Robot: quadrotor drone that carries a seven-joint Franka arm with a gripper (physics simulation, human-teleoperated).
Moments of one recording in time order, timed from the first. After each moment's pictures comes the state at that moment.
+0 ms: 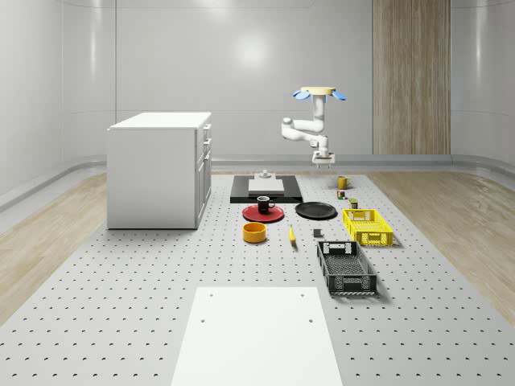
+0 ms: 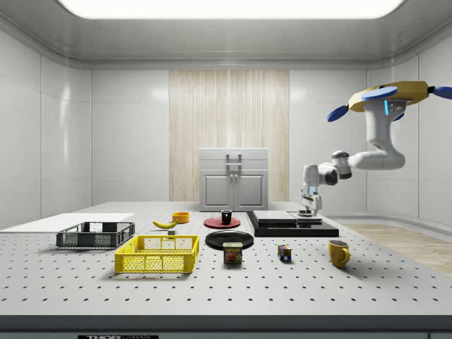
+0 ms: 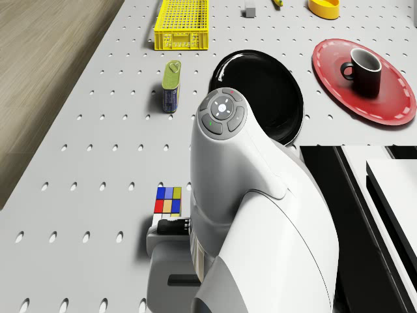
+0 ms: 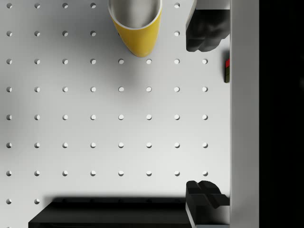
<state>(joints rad) -1.39 -1.59 1.29 -2.61 -1.80 1.72 1.66</state>
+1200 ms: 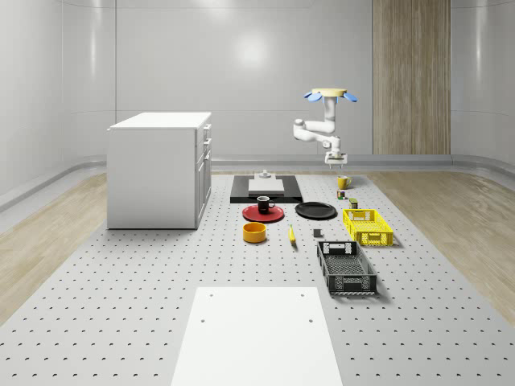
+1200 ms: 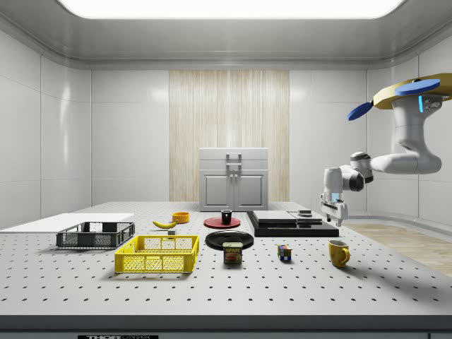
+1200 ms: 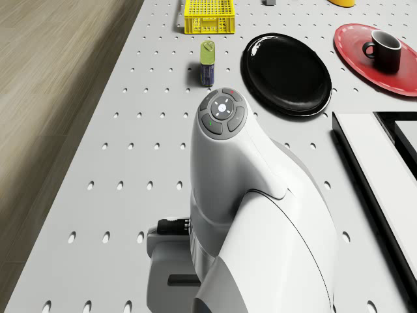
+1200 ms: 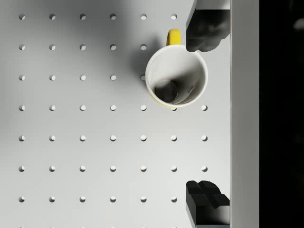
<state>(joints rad) -1.39 -1.59 1.29 -2.61 -1.80 1.73 1.66</state>
